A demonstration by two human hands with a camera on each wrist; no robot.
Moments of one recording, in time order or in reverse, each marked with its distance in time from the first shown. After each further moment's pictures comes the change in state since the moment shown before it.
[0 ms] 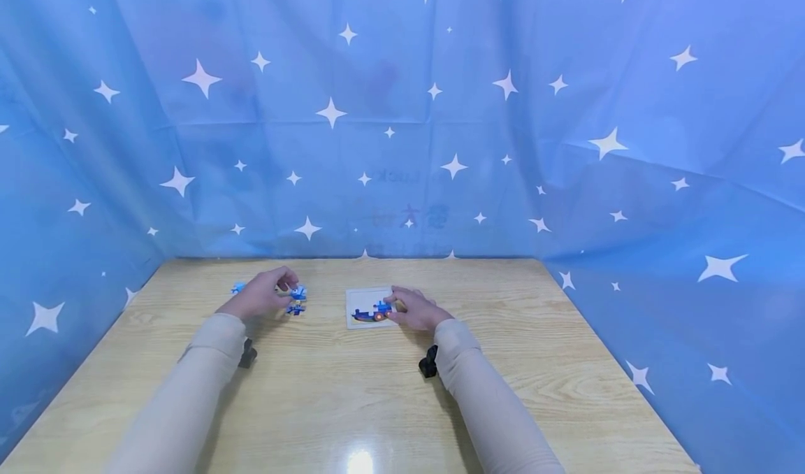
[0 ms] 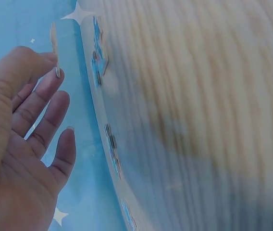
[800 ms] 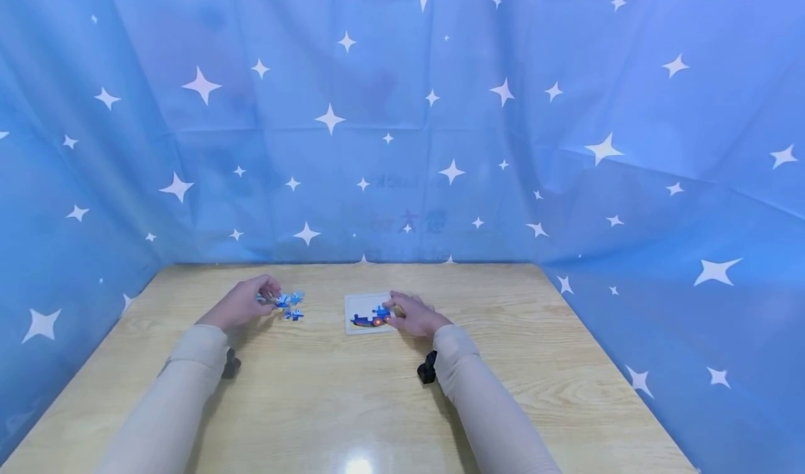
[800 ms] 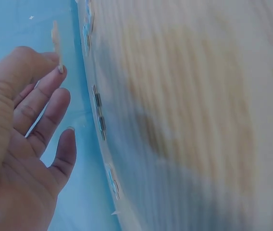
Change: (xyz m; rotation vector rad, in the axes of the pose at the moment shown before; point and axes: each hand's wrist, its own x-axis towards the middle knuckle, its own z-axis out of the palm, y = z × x) left_hand -0.015 -0.025 -0.014 0.010 0.048 0.027; right_hand -0.001 0.001 0.002 0.006 0.010 0.000
